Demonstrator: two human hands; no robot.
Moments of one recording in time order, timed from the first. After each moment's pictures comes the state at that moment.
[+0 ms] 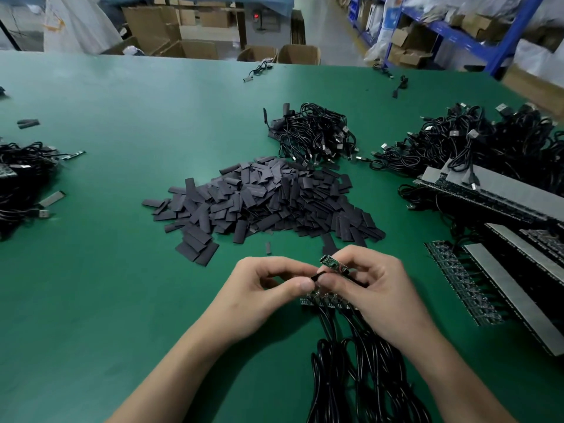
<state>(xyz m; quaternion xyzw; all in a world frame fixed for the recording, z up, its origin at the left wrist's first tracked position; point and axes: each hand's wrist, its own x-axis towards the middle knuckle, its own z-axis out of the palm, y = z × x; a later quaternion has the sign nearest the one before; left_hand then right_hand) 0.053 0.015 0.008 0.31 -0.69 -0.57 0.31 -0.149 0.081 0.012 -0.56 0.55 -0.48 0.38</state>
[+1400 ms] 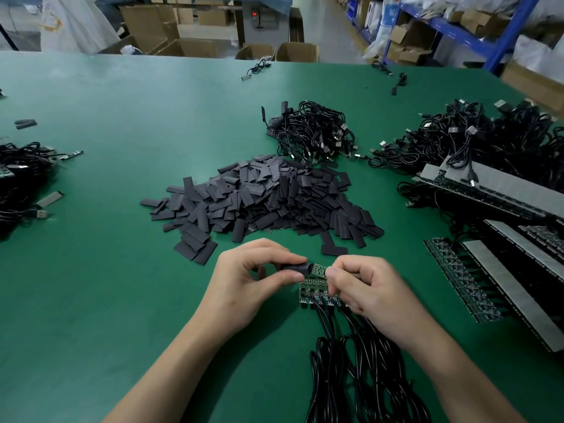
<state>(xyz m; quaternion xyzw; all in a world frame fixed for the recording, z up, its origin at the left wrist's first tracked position) 0.056 0.005 -0.001 0.34 -0.74 -0.43 0.40 -0.157 0.083 0.010 -0.57 0.57 -0.41 0.43</state>
